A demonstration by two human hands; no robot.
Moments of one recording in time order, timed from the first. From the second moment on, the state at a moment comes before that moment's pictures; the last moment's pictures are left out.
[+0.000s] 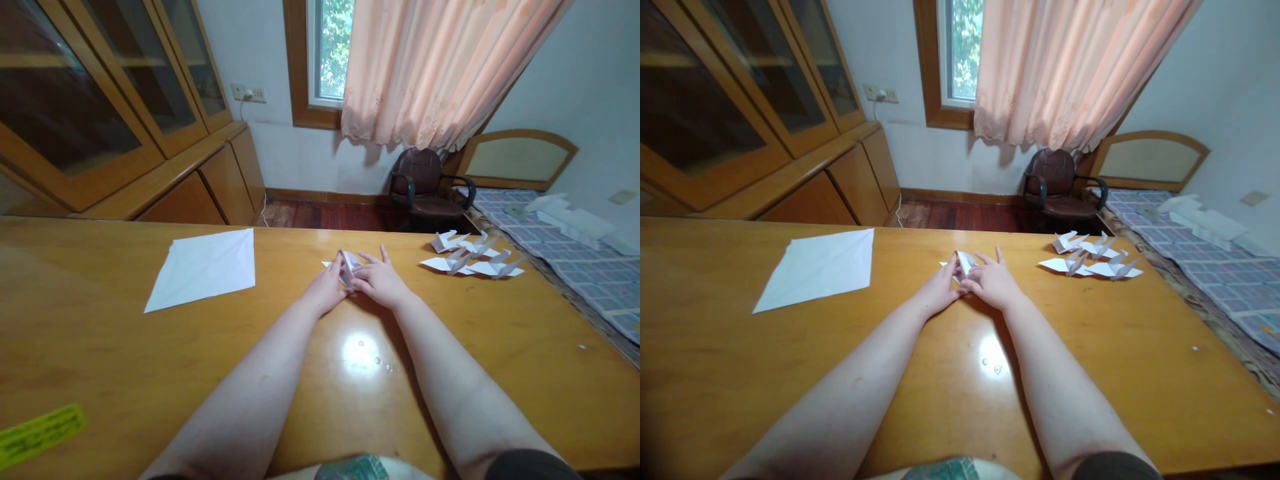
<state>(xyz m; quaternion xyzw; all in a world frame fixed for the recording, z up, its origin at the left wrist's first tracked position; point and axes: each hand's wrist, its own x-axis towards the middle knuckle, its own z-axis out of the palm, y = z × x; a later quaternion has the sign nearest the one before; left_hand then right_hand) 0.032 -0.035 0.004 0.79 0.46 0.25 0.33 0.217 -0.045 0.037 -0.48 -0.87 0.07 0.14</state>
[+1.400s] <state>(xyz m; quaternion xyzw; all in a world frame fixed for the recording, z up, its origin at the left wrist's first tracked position) 0.028 -0.031 -0.002 0.75 0.55 0.27 0.26 0.219 -0.039 0.024 -0.49 -0.86 0.09 0.12</state>
